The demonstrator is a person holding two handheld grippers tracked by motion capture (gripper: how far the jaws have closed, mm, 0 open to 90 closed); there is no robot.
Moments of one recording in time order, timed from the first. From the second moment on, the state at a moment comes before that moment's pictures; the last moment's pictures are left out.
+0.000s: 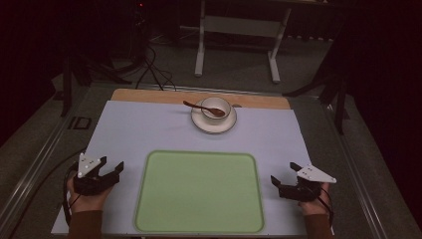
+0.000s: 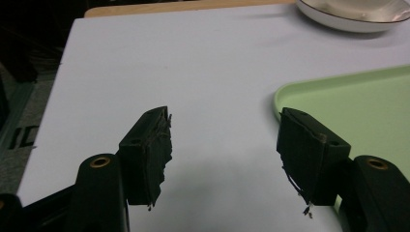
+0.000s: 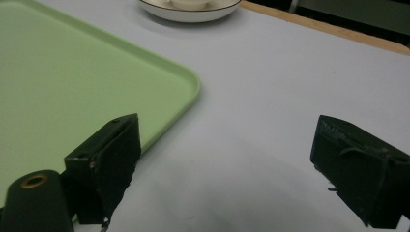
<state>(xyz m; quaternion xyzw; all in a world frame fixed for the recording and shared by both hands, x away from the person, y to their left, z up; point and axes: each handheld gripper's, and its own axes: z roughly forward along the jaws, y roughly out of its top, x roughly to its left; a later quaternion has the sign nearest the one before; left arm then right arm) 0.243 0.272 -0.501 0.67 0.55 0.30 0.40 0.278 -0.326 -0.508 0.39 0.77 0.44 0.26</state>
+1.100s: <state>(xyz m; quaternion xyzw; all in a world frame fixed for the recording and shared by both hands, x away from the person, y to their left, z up) 0.315 0.201 -0.443 0.71 0.47 0.30 0.44 0.278 -0.327 -0.505 0.39 0.76 0.44 0.27</state>
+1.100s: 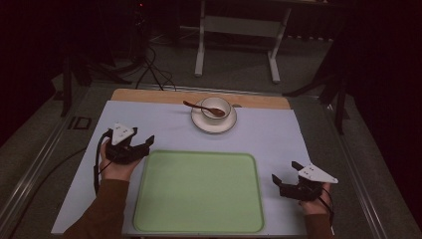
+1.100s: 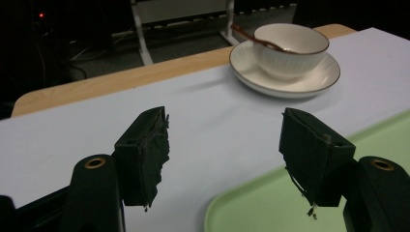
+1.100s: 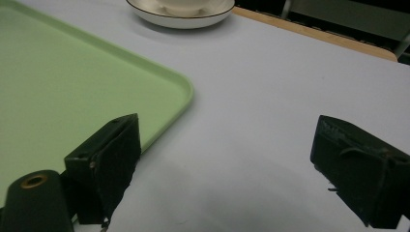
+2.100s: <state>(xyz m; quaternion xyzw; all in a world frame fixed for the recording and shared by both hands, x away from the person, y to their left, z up) 0.415 0.165 -0.433 0.70 0.48 0.27 0.46 0.280 -0.327 -0.506 0.39 0.76 0.44 0.27</state>
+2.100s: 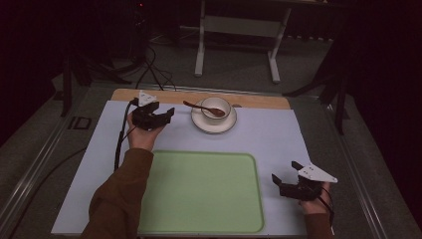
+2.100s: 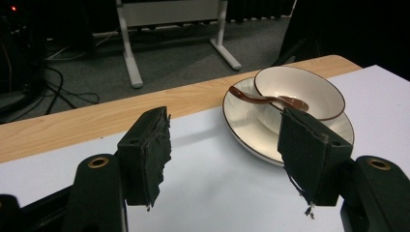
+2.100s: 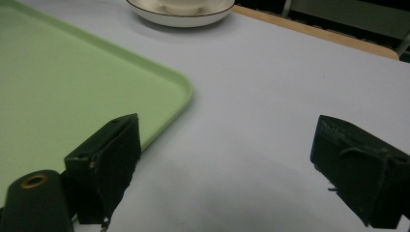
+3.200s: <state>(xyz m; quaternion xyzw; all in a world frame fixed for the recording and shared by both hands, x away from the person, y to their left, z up) 0.507 0.116 -0.463 0.72 0.51 0.18 0.44 0.284 -0.329 -0.508 0.39 0.77 0.44 0.27</state>
